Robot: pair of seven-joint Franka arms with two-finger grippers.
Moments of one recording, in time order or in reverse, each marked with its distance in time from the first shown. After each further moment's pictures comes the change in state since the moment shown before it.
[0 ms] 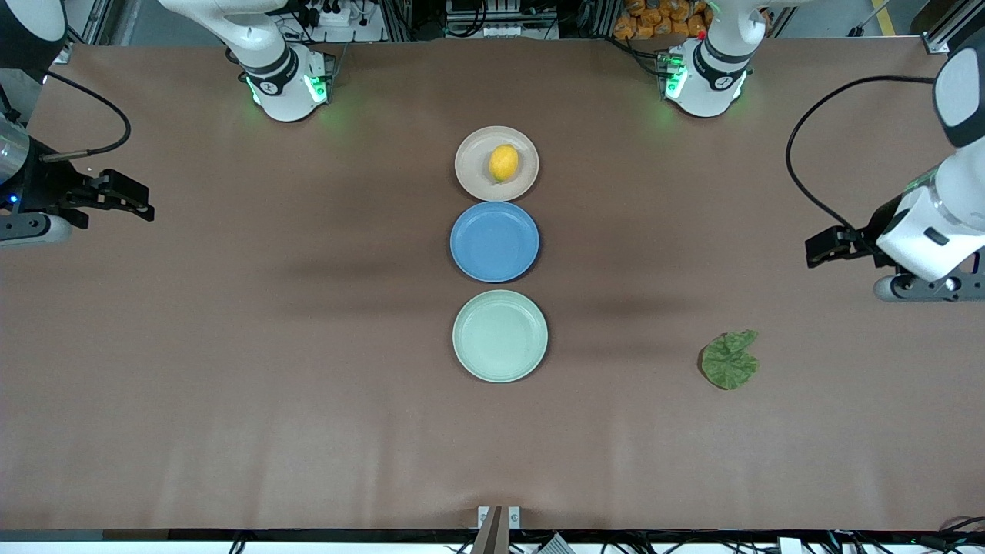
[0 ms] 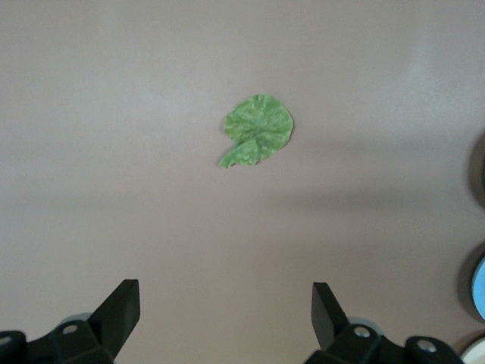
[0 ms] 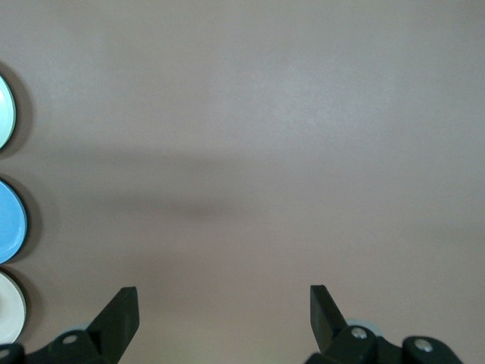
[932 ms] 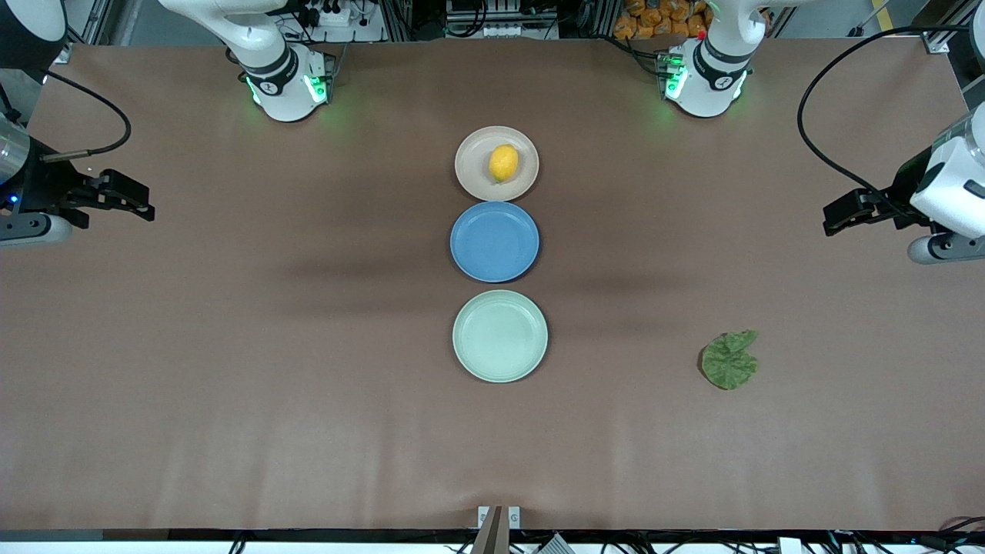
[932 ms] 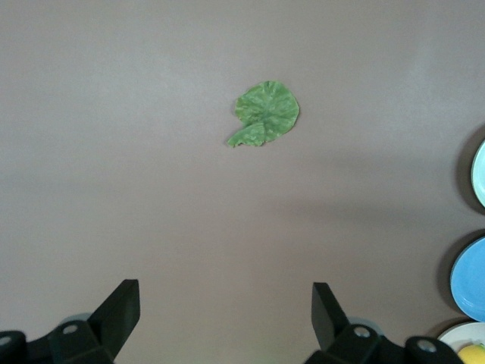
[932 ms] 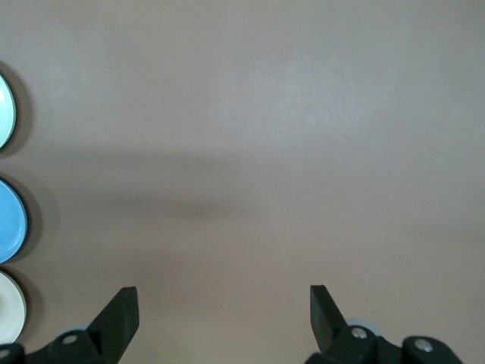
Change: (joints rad) left arm 0.000 -0.074 0.000 0.022 -0.003 -0.103 -0.081; right arm 0.000 0.000 0.000 -0.002 0.001 0.000 0.000
